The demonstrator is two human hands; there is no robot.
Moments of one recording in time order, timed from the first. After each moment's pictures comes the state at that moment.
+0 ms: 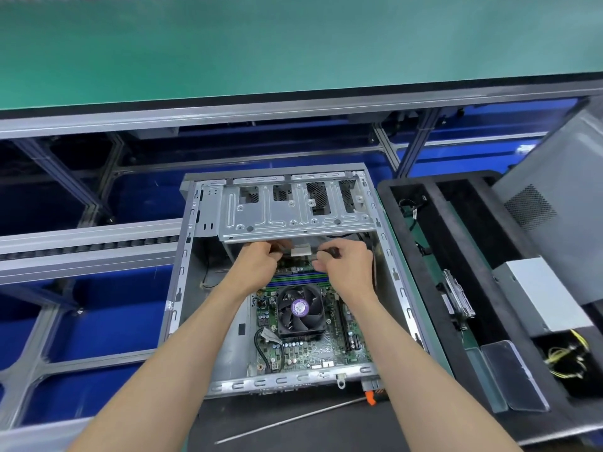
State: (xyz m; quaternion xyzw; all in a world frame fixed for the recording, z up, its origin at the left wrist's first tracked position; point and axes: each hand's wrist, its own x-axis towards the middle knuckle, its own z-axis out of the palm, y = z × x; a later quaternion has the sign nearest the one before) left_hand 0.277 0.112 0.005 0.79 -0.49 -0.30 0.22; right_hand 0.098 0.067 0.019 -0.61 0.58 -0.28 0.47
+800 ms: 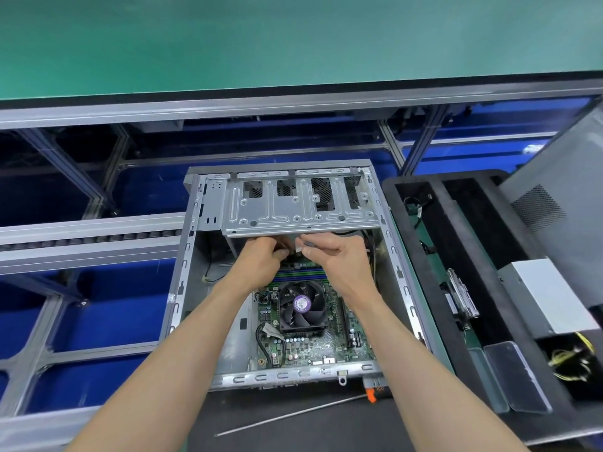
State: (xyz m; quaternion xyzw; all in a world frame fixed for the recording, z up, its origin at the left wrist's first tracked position) left_hand 0.275 0.112 0.004 0.79 -0.51 -0.27 0.19; right_hand 0.102 0.074 0.028 -0.59 0.41 -0.35 0.59
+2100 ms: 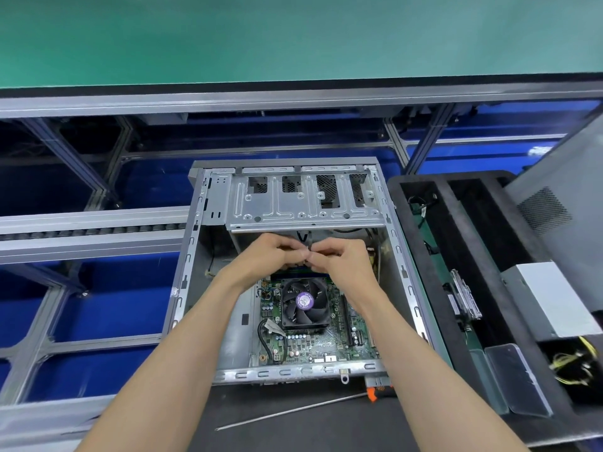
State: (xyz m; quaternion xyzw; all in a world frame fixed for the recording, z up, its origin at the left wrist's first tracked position) left_hand 0.274 0.121 0.021 0.69 -0.42 -0.50 0.31; right_hand 0.103 0.071 0.016 -0.56 0.48 -0.27 0.62
